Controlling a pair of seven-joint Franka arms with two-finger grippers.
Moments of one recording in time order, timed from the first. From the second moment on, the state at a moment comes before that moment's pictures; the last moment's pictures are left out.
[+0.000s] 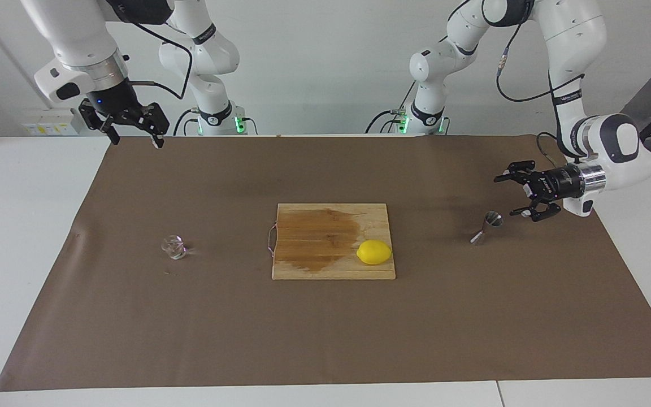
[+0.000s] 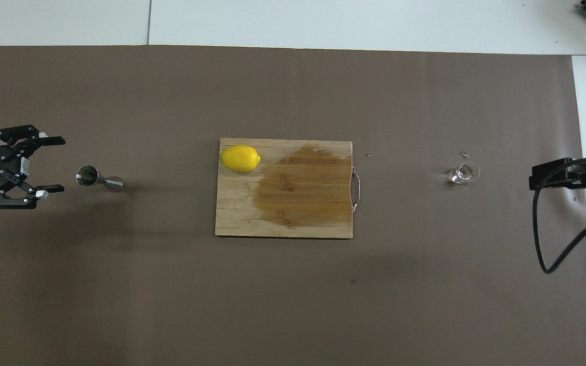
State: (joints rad) left arm 0.43 0.33 -0.02 -1.88 -1.24 1.40 -0.99; right arm -0.03 -0.08 0.03 -1.66 -0.03 1.55 0.09
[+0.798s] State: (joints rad) left arm 0.44 0.36 -0.05 -1.98 -1.24 1.43 -0.93; right arm -0.03 -0.08 0.04 -1.66 -0.03 1.55 0.09
